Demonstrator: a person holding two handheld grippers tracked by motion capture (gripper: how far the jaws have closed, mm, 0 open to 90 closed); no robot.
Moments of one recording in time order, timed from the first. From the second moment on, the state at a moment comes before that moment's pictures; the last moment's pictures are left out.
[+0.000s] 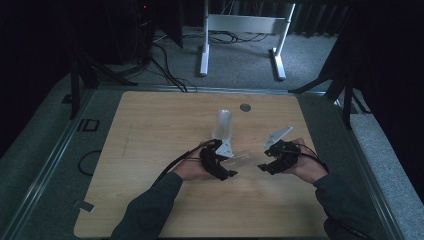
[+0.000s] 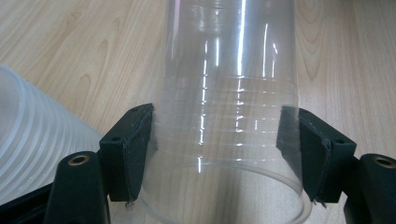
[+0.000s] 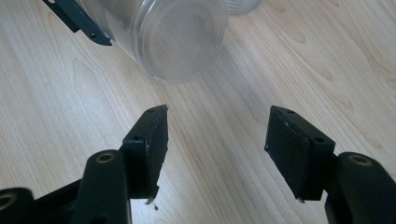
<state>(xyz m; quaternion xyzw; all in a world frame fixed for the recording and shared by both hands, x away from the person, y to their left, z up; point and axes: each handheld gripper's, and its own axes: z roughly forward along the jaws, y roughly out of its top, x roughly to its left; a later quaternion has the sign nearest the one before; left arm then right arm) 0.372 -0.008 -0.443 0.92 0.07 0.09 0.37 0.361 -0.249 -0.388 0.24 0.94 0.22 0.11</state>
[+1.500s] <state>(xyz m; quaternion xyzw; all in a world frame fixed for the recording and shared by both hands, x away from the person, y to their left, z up) 0.364 -0.022 -0.448 0.94 0.03 0.09 0.33 0.360 -0.226 -0.384 0.15 0.97 0.15 0.06</state>
